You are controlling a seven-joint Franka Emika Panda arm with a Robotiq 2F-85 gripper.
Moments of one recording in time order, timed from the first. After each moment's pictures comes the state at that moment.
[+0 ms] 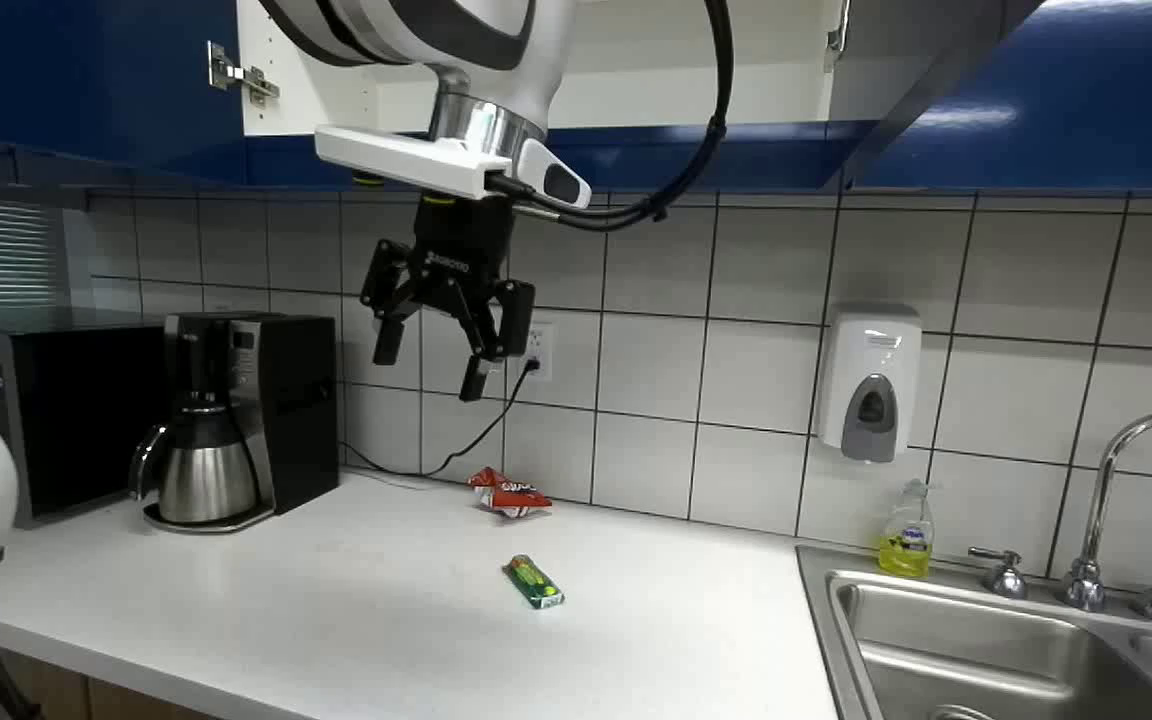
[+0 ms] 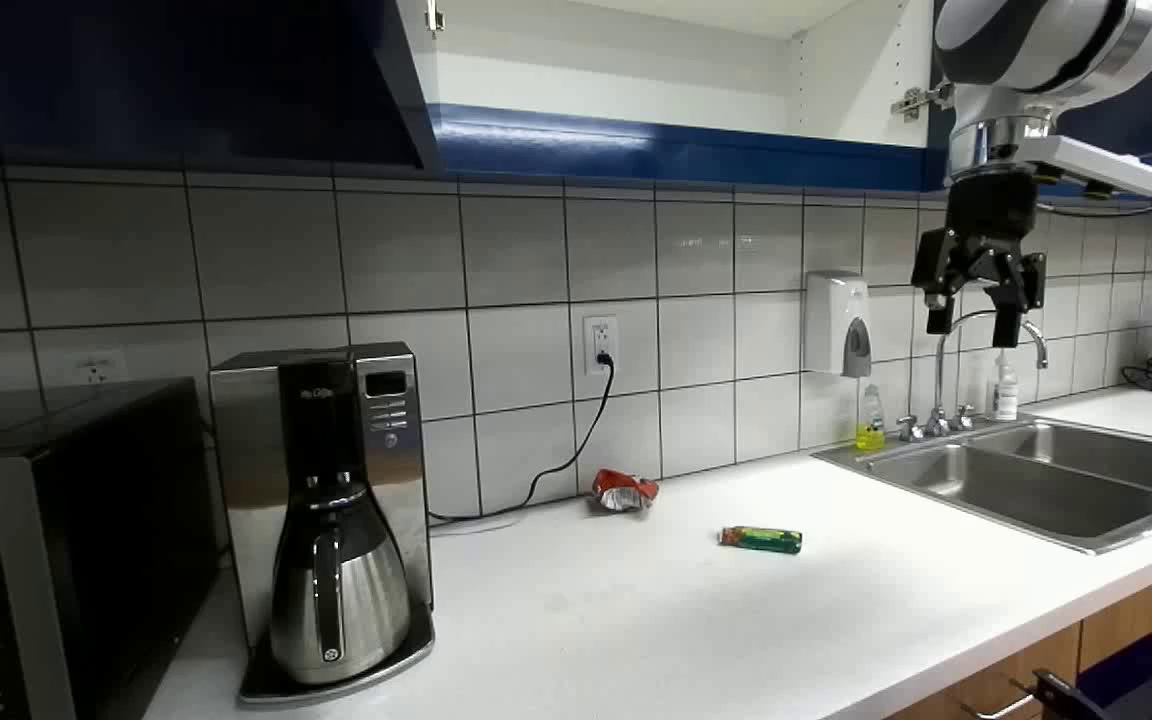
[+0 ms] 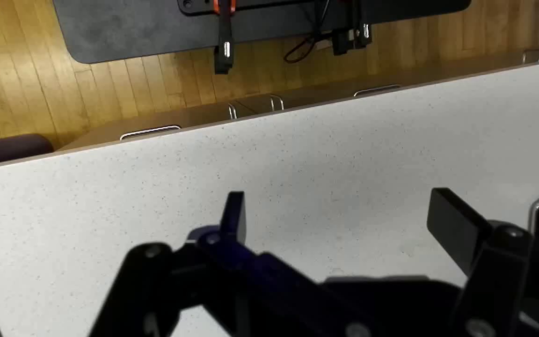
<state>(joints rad) -0.10 -0.67 -0.33 -2.50 -0.02 1.73 -0.27</state>
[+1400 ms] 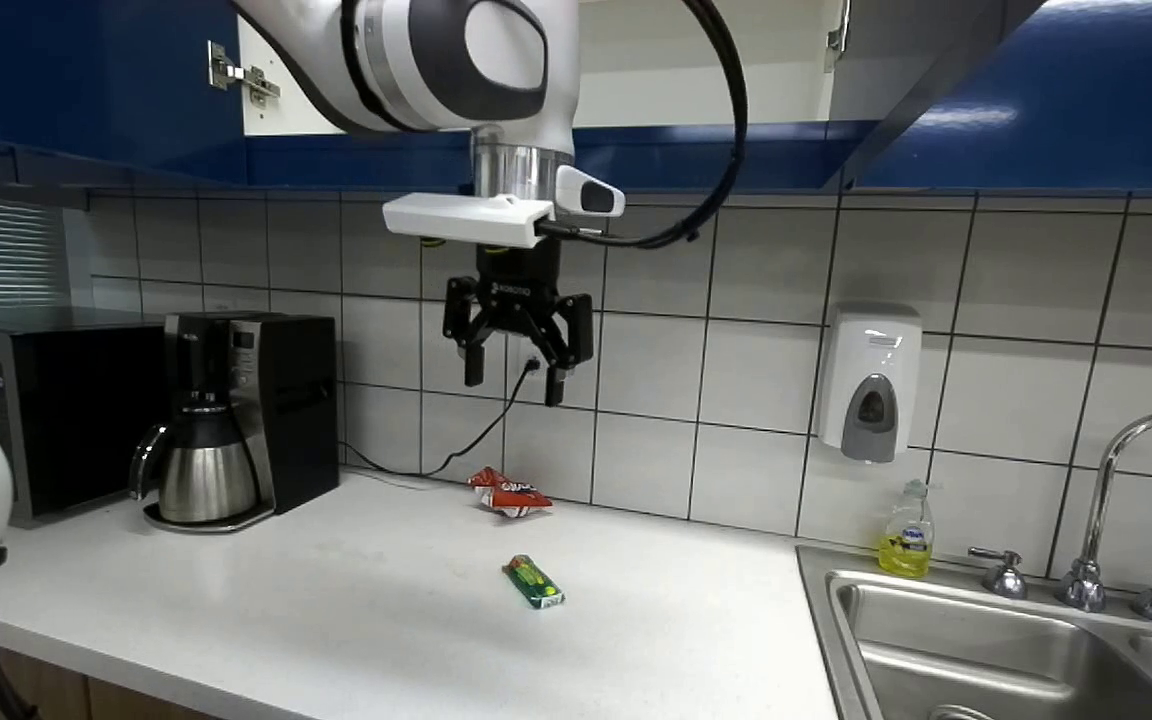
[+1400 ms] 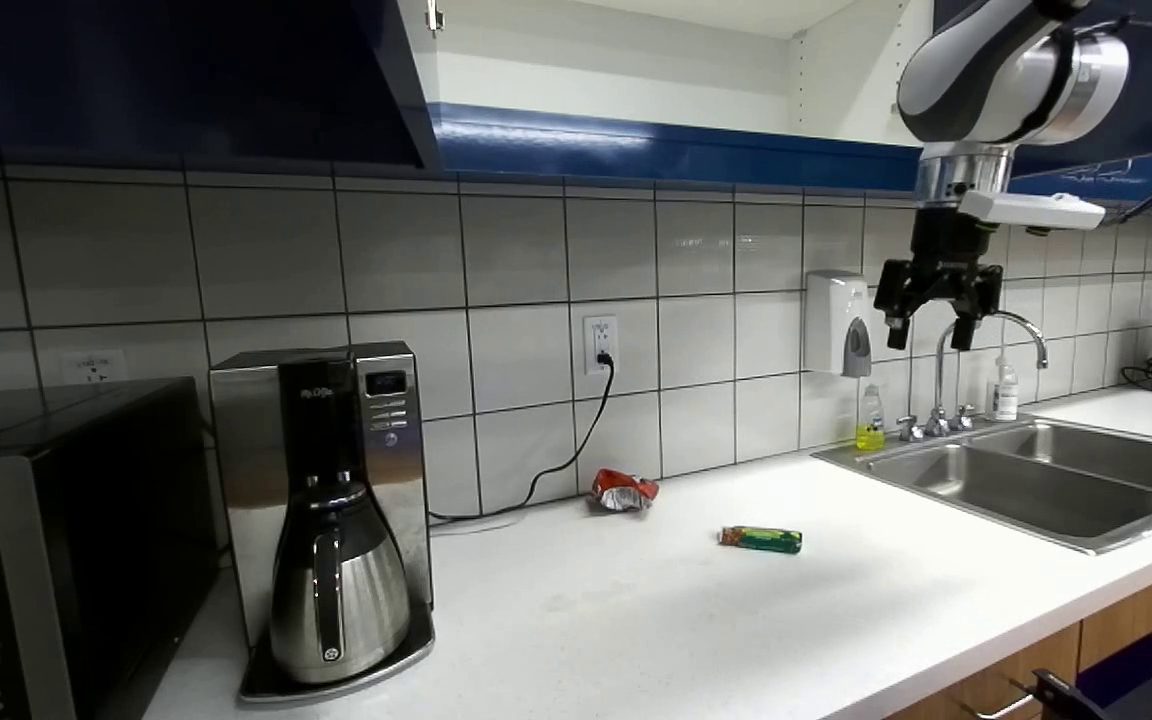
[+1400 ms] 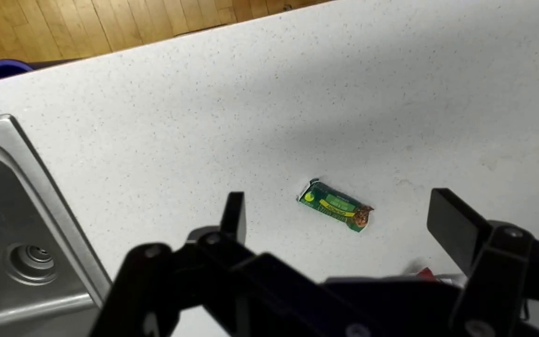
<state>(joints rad) -0.12 -0.53 -0.31 -2.50 -0.09 2.08 -0.21</state>
